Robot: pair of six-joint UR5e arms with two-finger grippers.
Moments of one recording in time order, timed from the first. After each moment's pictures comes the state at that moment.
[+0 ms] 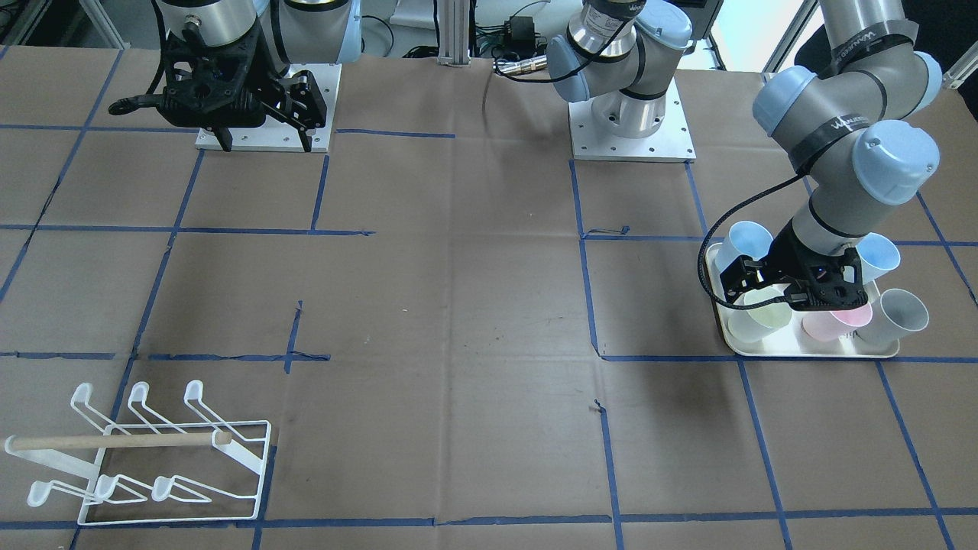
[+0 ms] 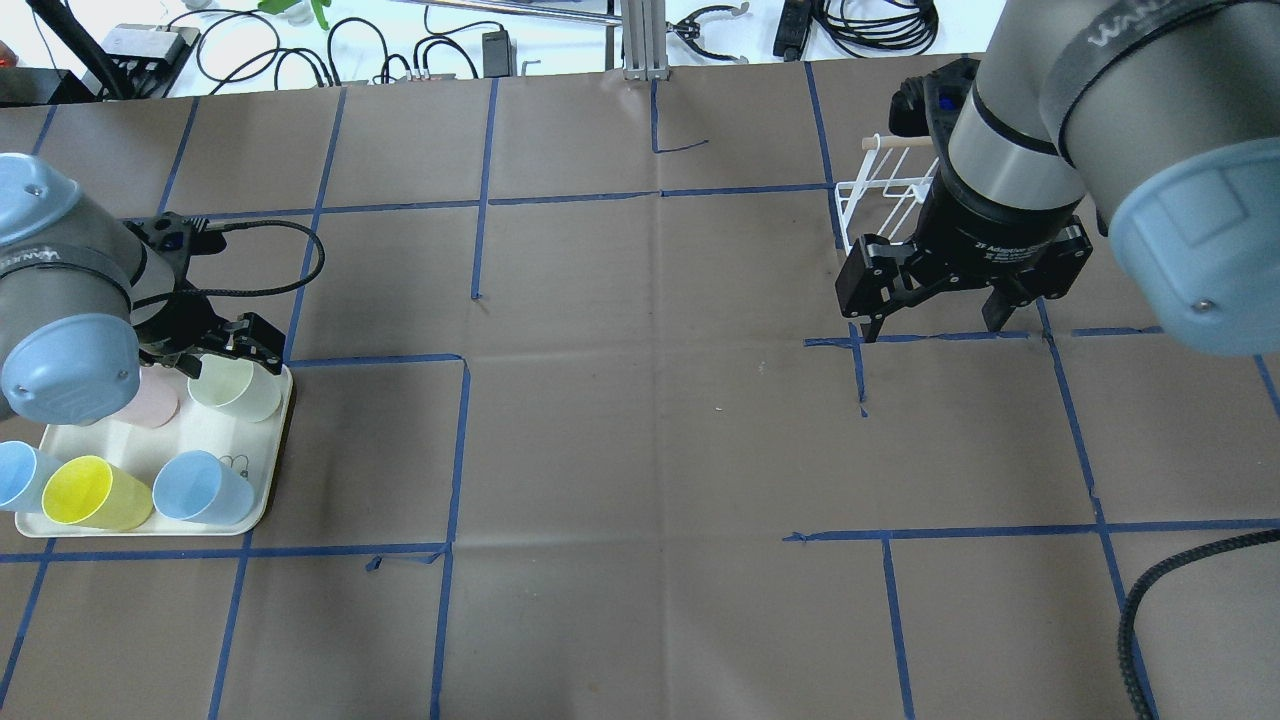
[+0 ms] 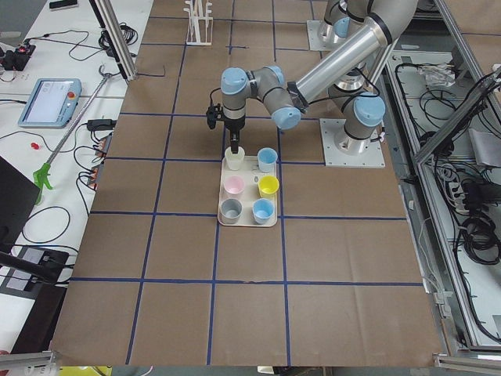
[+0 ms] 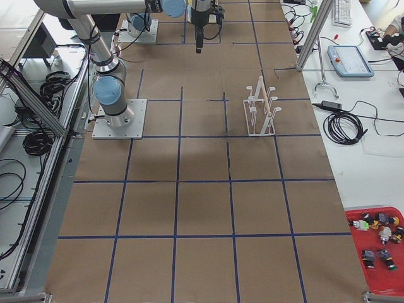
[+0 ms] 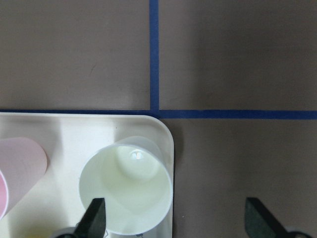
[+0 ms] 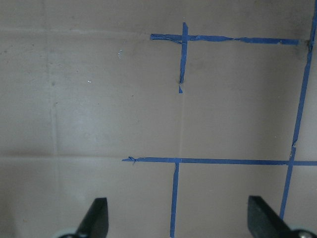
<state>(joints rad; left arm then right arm) -1.13 -1.73 -2.05 -0.90 1.60 0.40 1.65 -1.70 1.70 -1.52 -1.59 0.04</state>
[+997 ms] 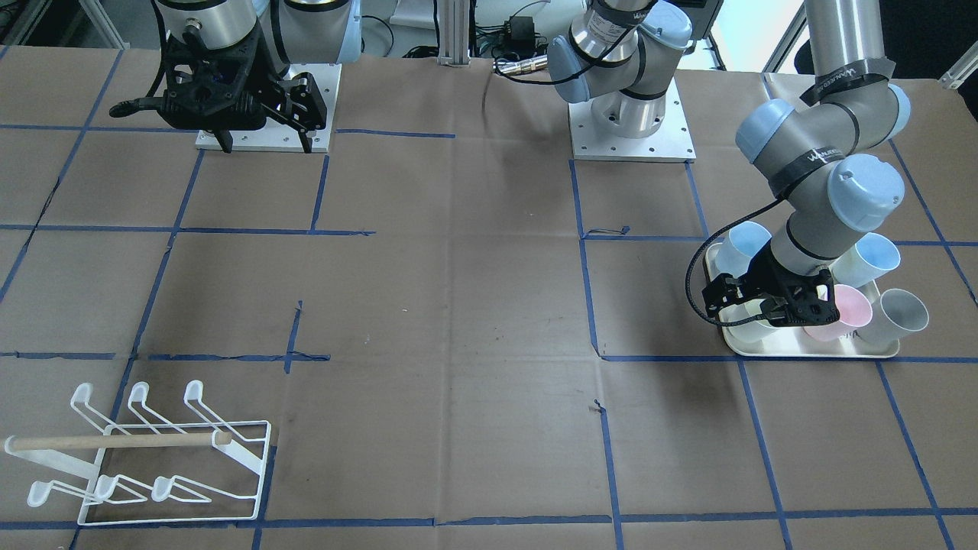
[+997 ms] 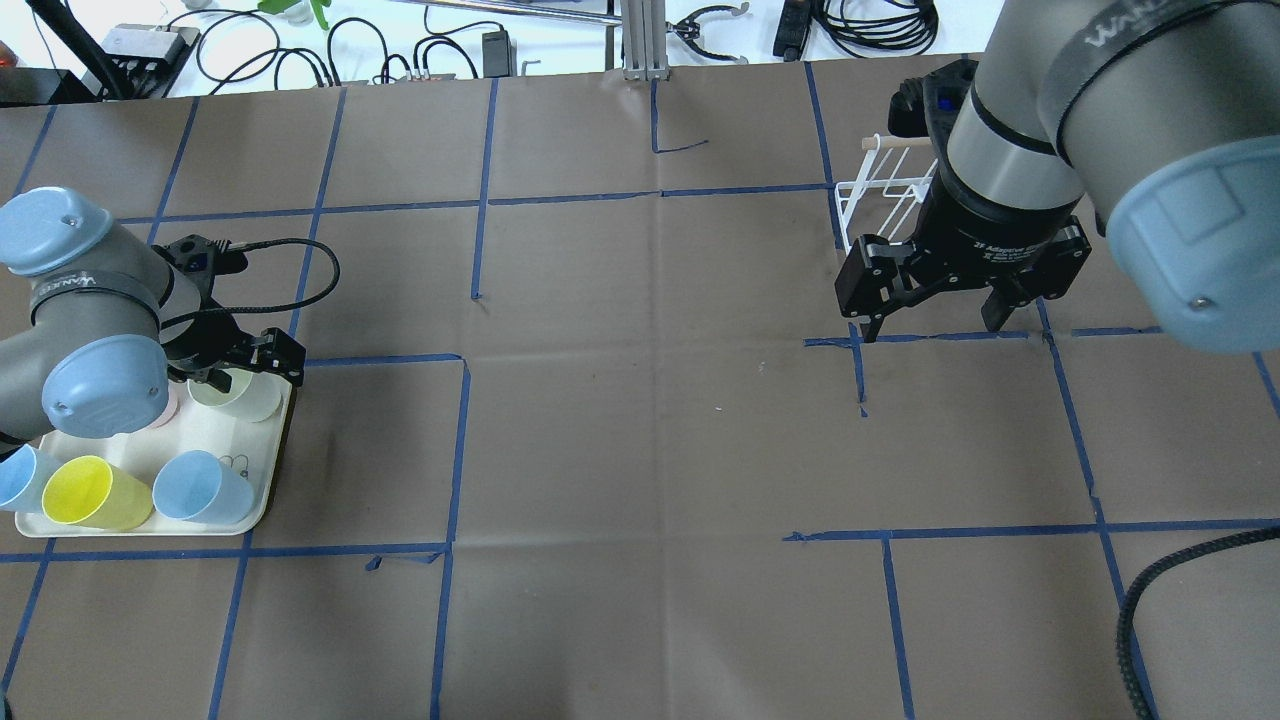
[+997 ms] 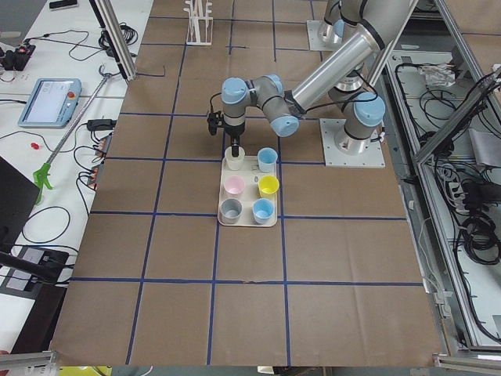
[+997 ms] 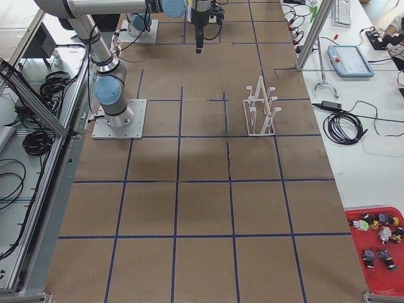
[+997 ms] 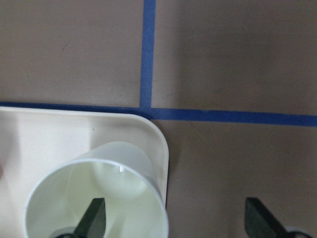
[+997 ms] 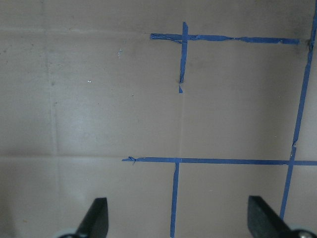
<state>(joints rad) -1.13 -1.78 -2.06 -0.86 1.57 0.39 1.65 -1.70 1.70 -1.52 -1.59 0.04</state>
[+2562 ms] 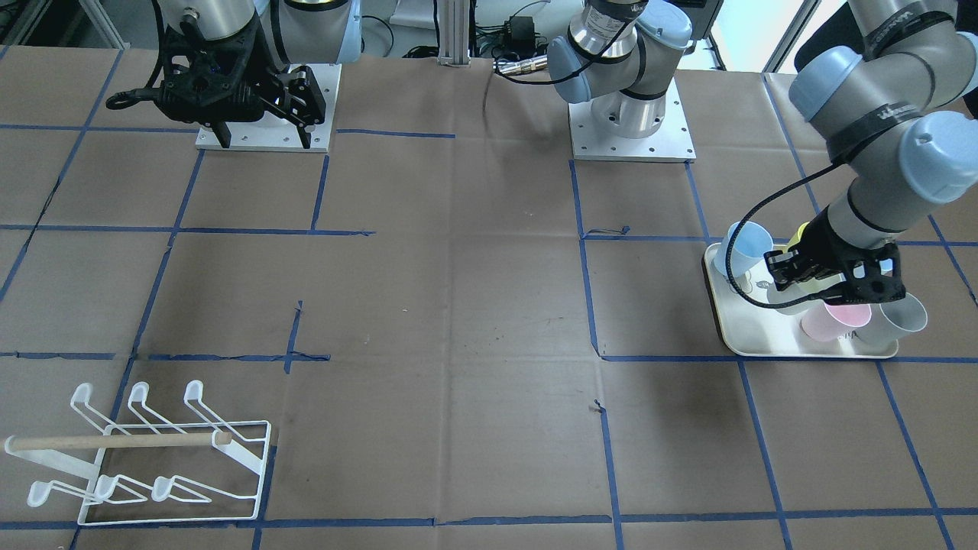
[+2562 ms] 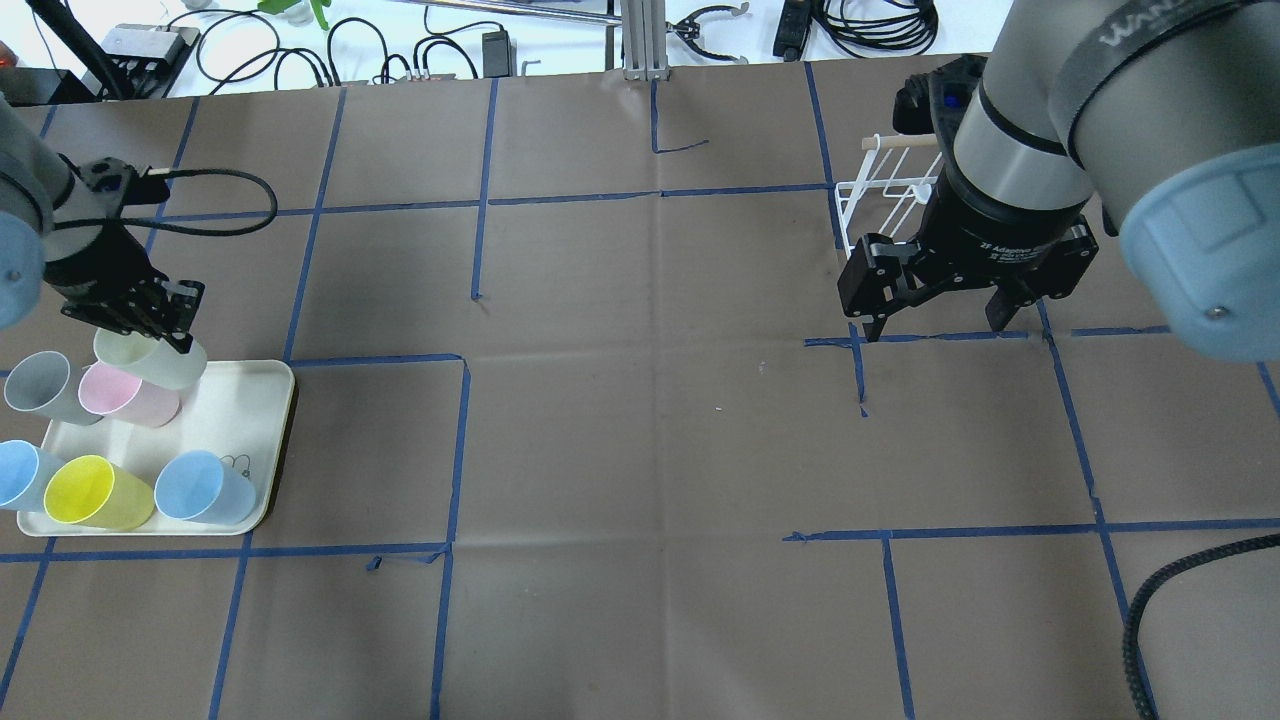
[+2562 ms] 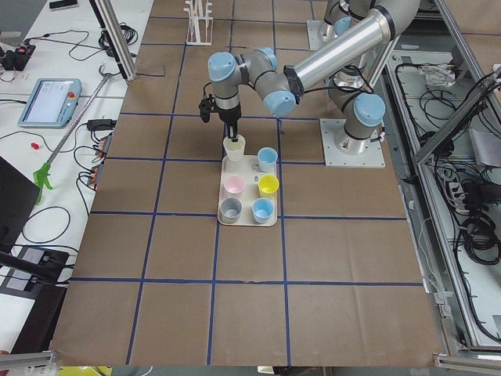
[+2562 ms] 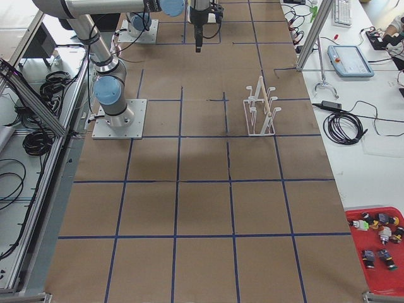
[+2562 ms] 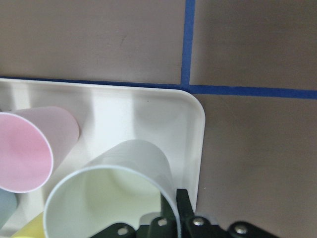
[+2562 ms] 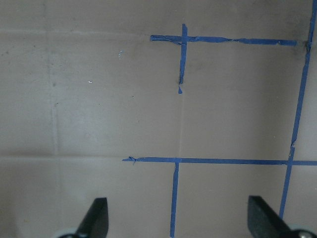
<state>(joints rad) -1.14 -1.70 -1.73 -1.34 1.67 0.39 1.65 -1.71 1.70 -1.51 -1.59 0.04</state>
